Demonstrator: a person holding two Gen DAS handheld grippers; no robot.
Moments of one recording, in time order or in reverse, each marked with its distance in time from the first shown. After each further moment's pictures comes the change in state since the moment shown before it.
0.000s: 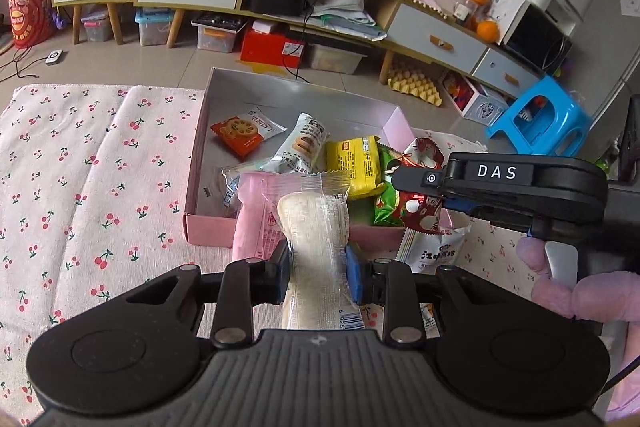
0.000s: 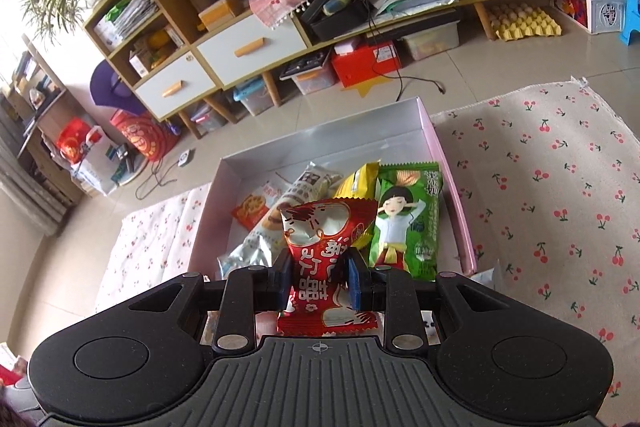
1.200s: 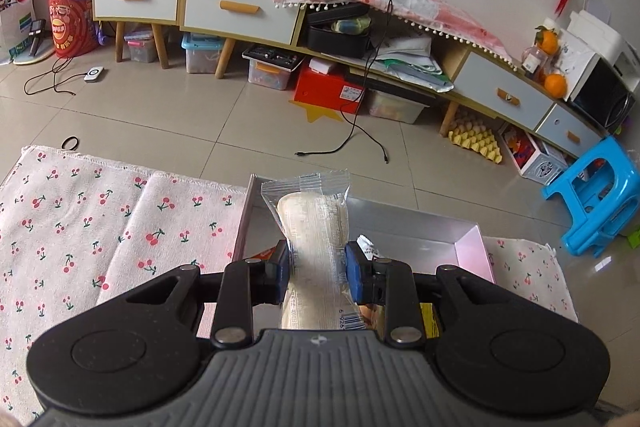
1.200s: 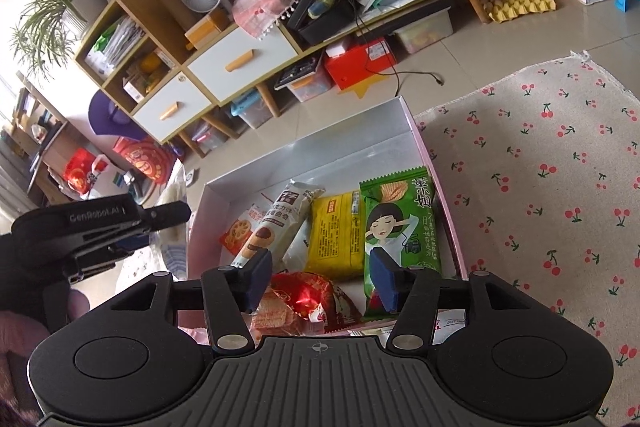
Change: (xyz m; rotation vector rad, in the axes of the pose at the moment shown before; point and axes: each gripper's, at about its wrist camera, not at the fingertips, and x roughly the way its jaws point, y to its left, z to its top) left arm 0.048 0.025 0.088 -0.094 -0.076 0.150; right arm 0.016 -0.032 0.010 0.095 0.005 0.048
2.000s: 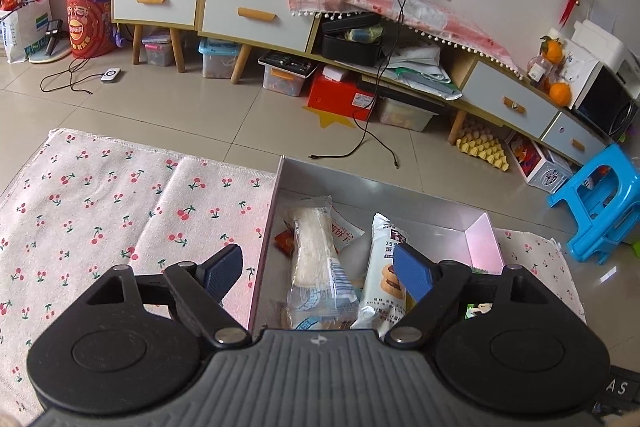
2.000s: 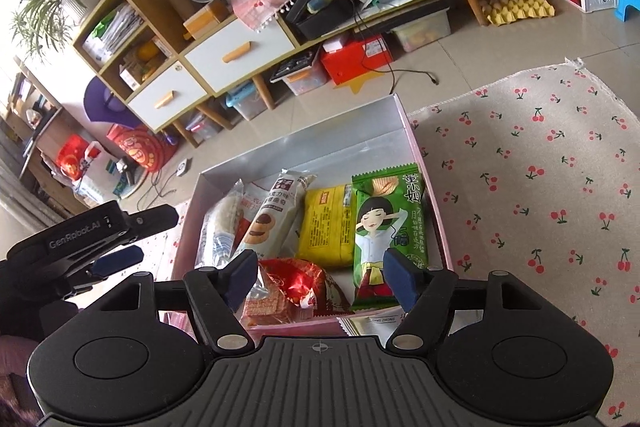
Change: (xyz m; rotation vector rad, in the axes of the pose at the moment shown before) left arm -0.035 0.012 -0.024 -0.016 -0.035 0.019; right arm -0.014 0.005 -0.003 -0.050 0.013 -0.034
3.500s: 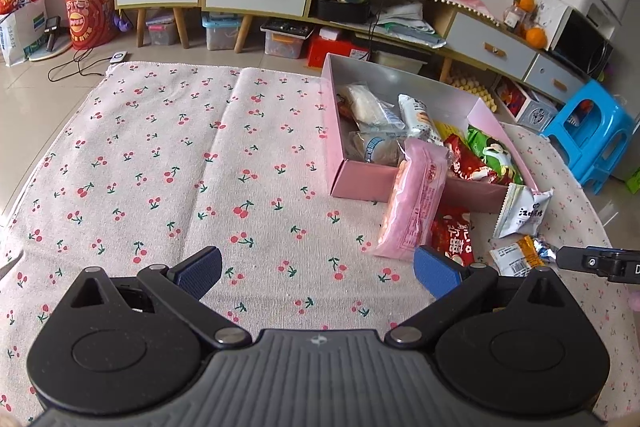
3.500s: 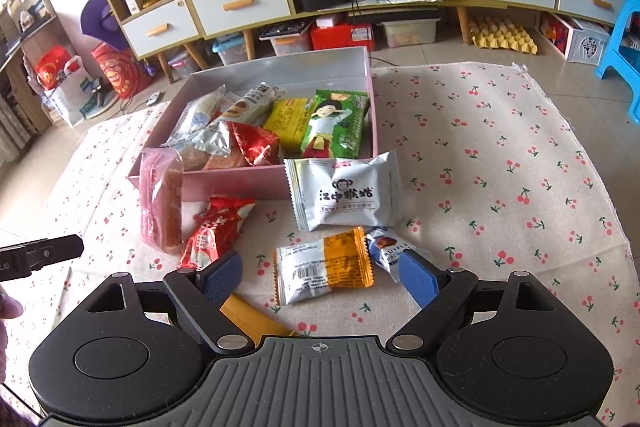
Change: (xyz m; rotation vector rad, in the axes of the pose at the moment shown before) left arm -0.052 0.051 -0.089 0.118 0.058 -0.023; right arm -0.057 -0.007 -0.082 -0.232 0.053 -0.170
